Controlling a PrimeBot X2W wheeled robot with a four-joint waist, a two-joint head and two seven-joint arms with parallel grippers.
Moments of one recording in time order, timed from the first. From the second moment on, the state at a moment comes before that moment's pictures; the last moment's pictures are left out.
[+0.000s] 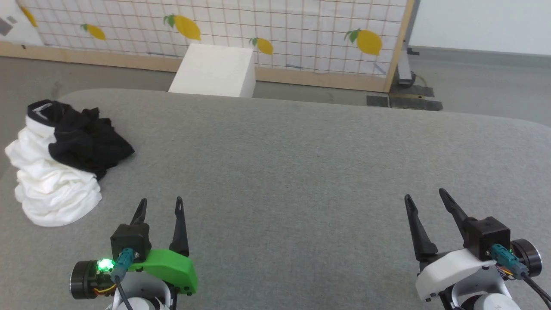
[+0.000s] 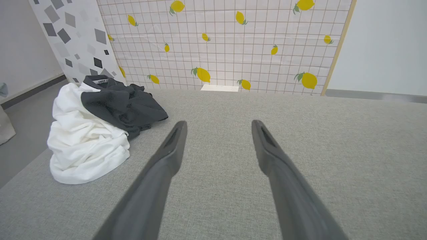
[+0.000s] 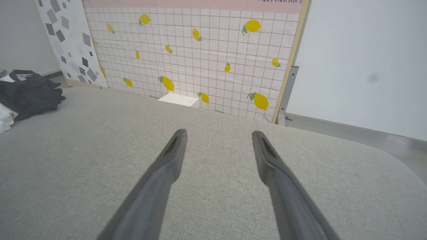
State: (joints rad) left arm -0.02 0.06 -0.03 0.06 -0.05 0.04 -0.07; right arm 0.02 -0.05 0.00 0.02 0.02 0.13 -0.04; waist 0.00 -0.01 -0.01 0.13
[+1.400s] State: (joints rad) left arm -0.02 0.07 -0.04 0.11 -0.11 0.11 -0.15; right arm 0.01 -0.05 0.04 0.04 0.06 0.13 -0.09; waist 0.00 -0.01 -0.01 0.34
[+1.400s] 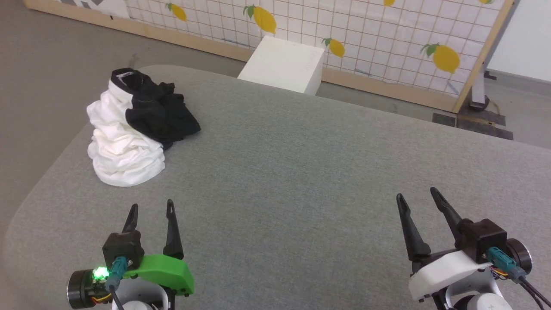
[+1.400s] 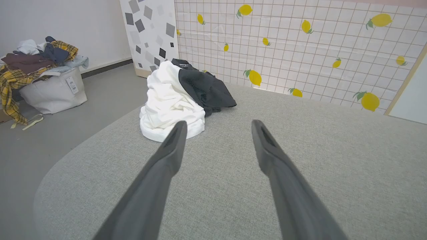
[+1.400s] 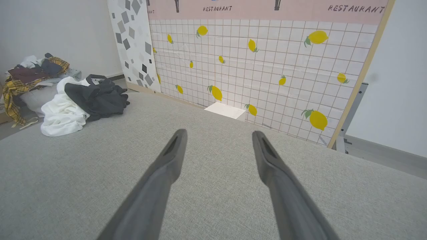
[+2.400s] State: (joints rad) left arm -0.02 0.07 -0.05 0.15 -0.14 0.15 -0.21; right arm 0.00 -0.05 0.06 0.05 0.08 0.13 -0.13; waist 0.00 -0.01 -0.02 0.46
